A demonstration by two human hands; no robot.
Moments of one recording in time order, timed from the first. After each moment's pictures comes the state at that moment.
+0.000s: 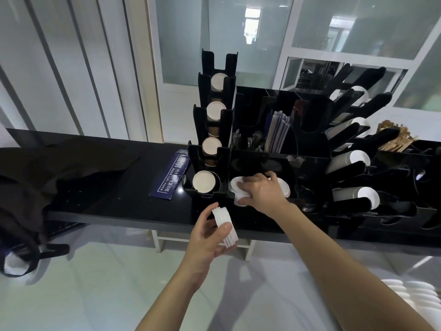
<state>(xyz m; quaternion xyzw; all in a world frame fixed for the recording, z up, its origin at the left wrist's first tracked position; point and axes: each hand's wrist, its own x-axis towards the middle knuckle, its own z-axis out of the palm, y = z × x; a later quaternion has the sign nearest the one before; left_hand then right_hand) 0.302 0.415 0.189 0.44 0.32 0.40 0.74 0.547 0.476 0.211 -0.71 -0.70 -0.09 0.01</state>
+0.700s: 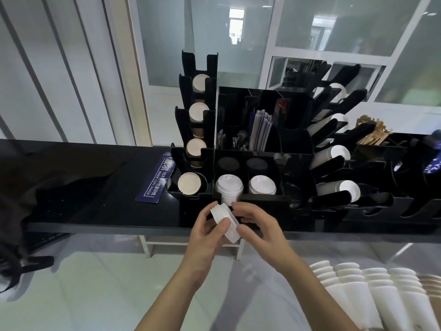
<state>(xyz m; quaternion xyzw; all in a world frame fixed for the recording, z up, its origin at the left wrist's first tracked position) 0.329 0.412 0.186 0.48 0.29 0.40 0.73 0.494 0.340 0.208 -0.57 -0.62 0.22 0.48</state>
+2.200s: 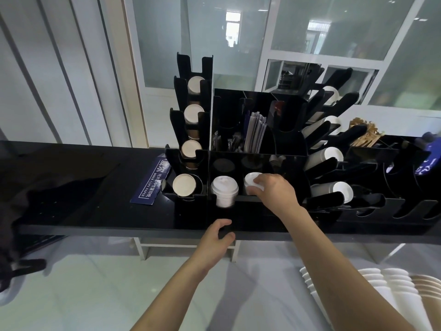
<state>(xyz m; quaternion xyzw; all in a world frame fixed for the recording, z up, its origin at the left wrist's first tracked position) 0.360 0.430 0.156 0.67 0.41 0.21 0.59 0.591 0.426 0.227 -0.80 -0.56 -0.07 0.20</state>
